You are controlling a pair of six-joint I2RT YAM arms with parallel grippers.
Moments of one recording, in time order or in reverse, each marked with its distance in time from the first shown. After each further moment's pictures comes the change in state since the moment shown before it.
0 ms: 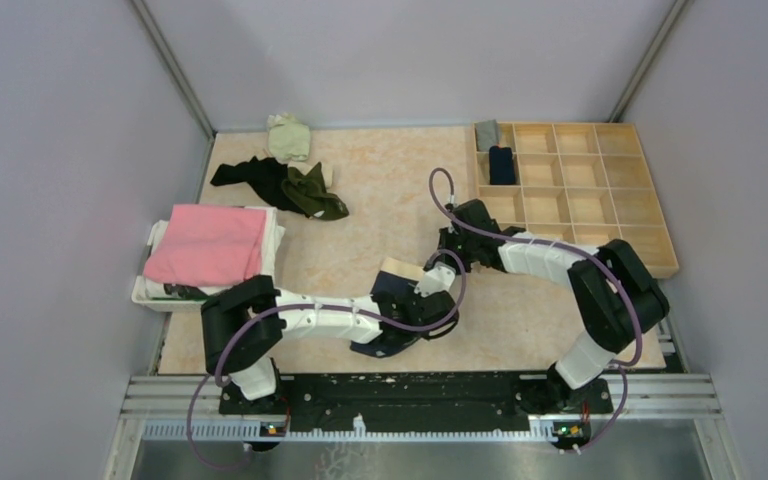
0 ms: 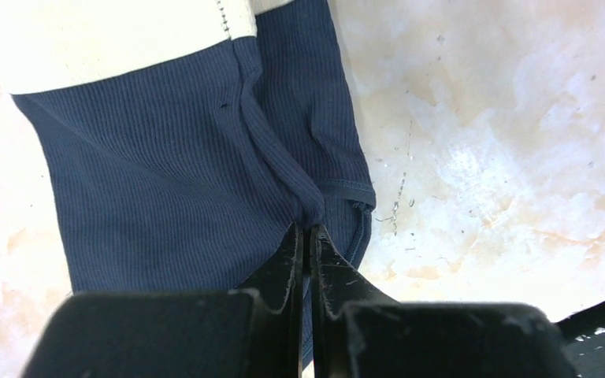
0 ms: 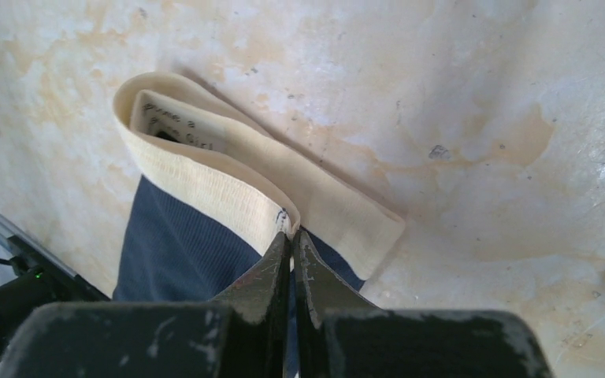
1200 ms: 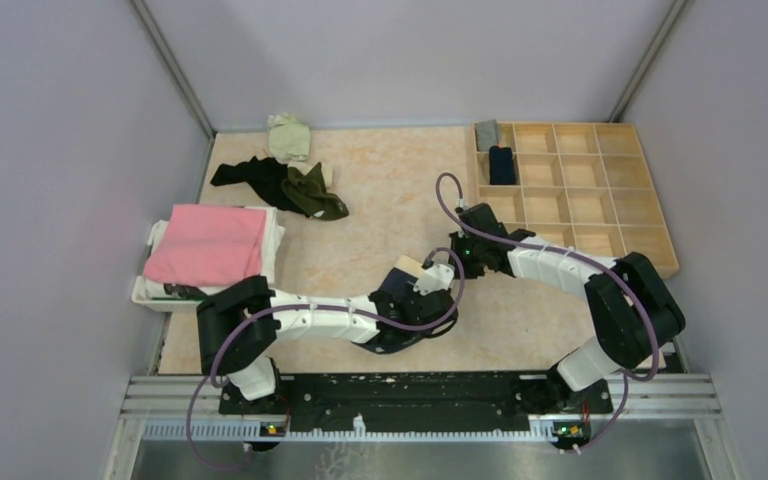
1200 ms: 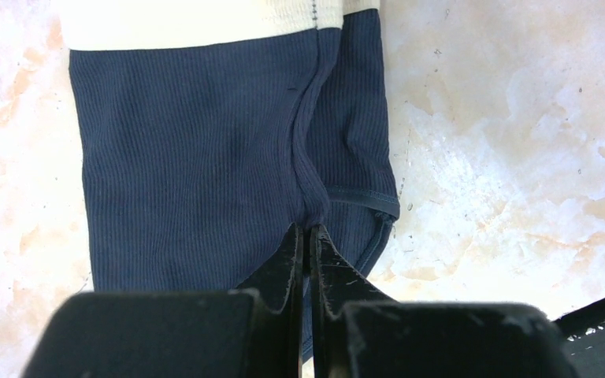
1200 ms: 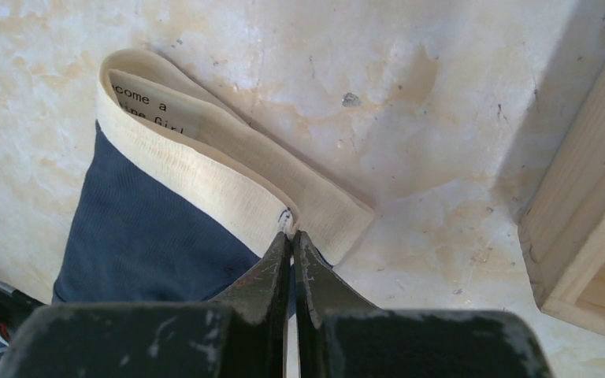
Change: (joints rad) left arm 0.000 -0.034 0.000 0.000 -0.023 -0.001; right arm 0.000 -0.111 -0.024 -0.126 0.129 -0.048
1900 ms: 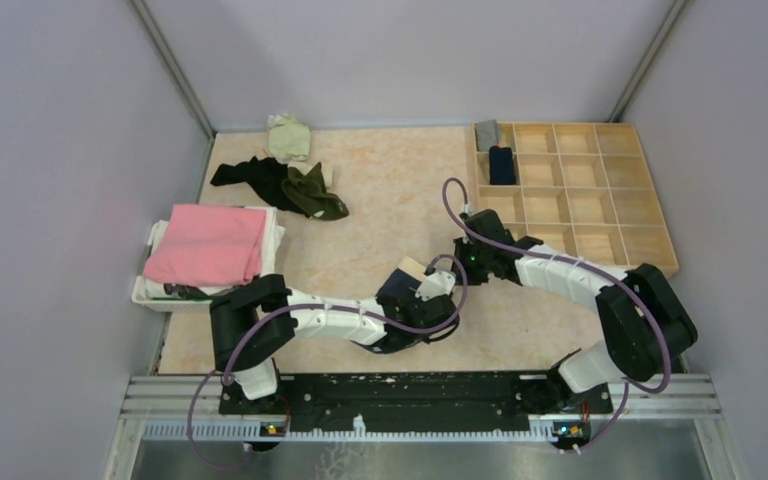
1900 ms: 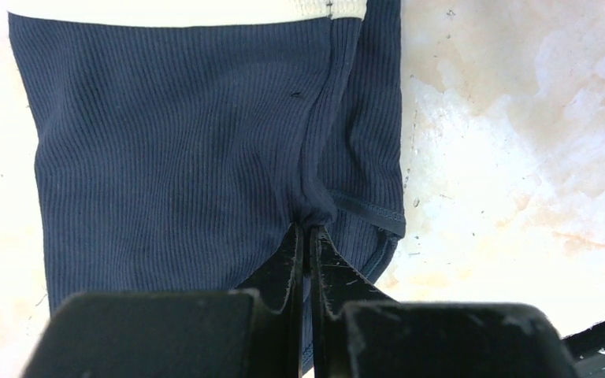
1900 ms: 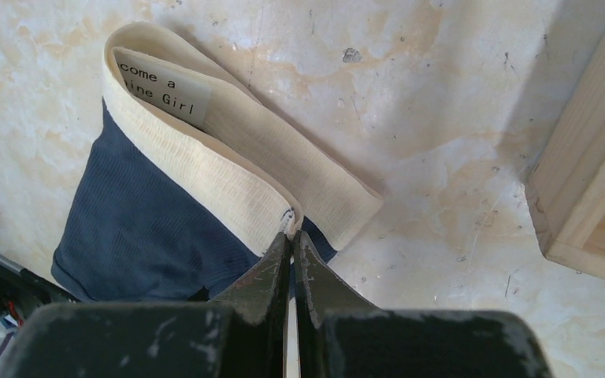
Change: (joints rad) left arm -0.001 0.066 -0.014 0.038 0.036 -0.006; right arm 0.000 -0.068 -0.070 0.000 -0.024 0.014
